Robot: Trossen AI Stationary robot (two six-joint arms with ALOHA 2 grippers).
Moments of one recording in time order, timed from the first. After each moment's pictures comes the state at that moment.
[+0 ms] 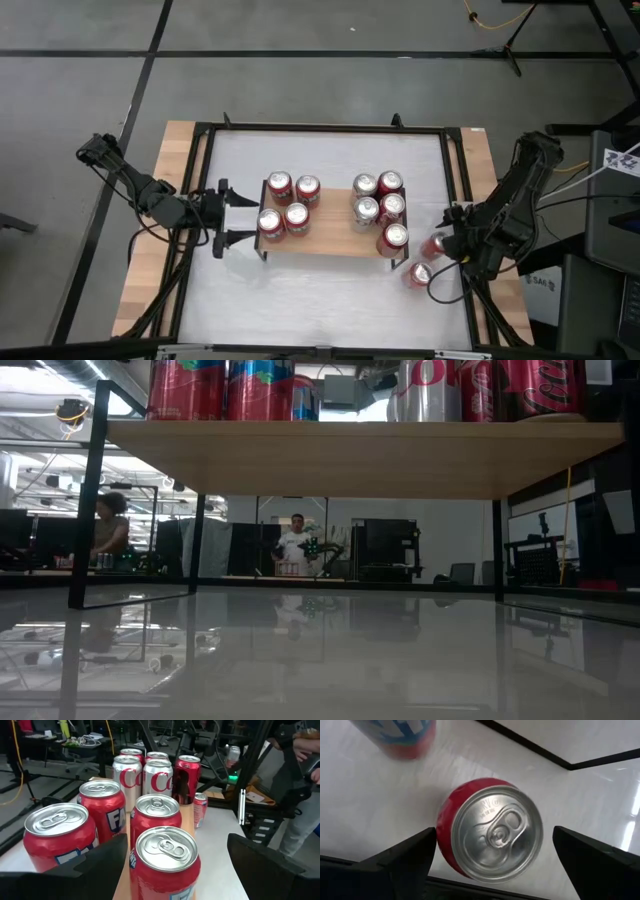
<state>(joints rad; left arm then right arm) -0.61 0.77 0.74 -0.21 -0.69 -0.29 1.06 0.90 0.72 -1.30 0.37 0.65</state>
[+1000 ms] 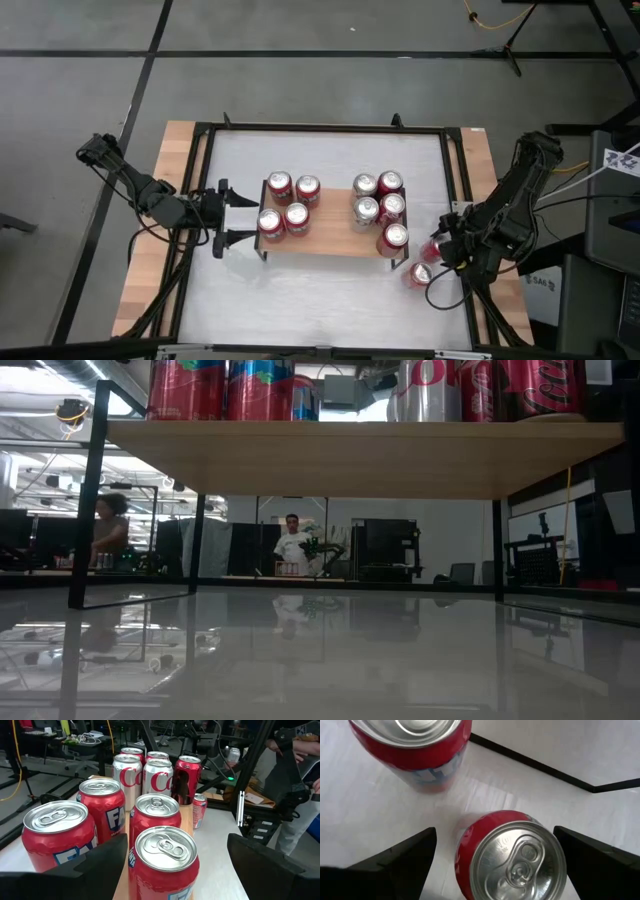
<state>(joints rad) -0.61 0.77 0.74 -0.22 -0.69 -0.31 1.06 0.90 0.68 -1.12 0.37 0.65</state>
